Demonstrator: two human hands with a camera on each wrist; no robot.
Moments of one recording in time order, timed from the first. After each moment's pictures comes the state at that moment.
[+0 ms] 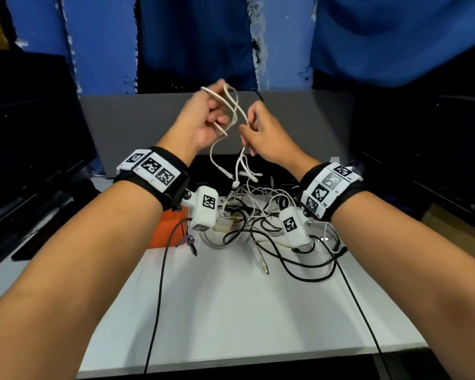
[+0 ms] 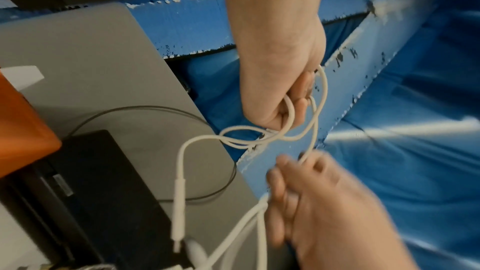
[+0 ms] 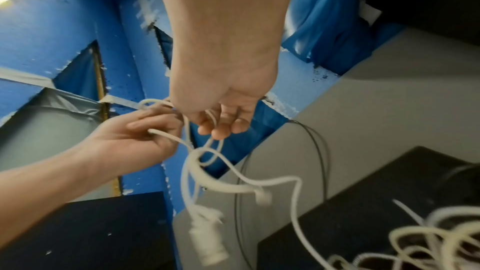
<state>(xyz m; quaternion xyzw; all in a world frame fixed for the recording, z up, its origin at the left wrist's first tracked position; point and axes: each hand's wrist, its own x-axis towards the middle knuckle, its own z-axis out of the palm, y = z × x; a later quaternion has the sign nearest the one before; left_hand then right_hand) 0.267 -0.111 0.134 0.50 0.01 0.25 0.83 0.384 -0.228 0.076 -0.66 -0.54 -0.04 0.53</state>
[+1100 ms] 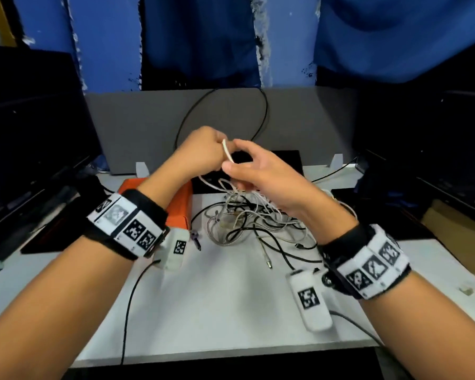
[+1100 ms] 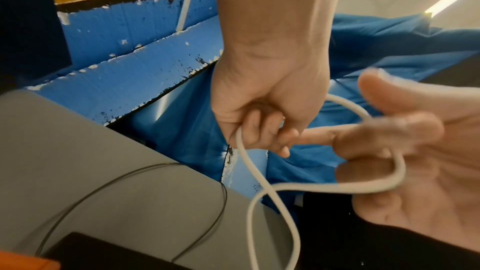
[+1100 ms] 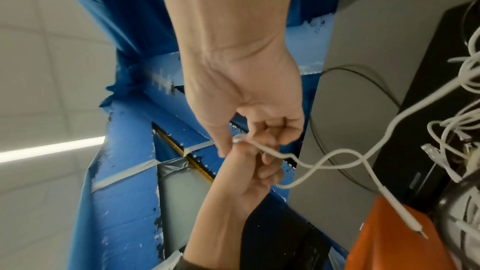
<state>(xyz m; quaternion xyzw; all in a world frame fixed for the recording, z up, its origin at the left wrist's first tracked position) 0.199 -0.146 0.094 0.92 0.20 0.25 0.23 0.272 -0.304 0.056 -0.60 -0.50 0.26 0.57</state>
